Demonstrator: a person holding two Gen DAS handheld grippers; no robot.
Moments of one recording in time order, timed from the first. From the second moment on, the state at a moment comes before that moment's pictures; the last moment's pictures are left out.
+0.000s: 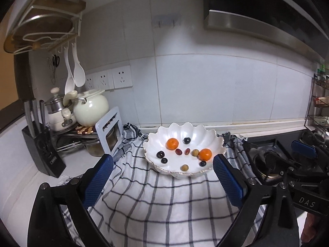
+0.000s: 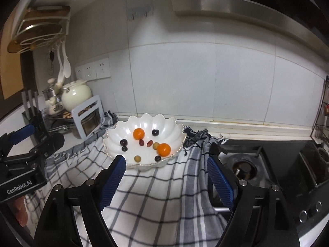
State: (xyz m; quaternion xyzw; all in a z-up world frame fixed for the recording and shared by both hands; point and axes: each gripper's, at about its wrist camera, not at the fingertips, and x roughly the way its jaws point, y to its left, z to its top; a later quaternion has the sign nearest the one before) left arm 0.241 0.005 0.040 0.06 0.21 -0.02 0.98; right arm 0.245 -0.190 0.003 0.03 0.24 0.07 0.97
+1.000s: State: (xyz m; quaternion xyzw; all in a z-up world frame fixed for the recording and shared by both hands) left arm 0.087 0.004 0.034 0.06 0.20 -0.02 0.98; right arm 0.088 -0.209 0.005 0.02 0.23 0.07 0.97
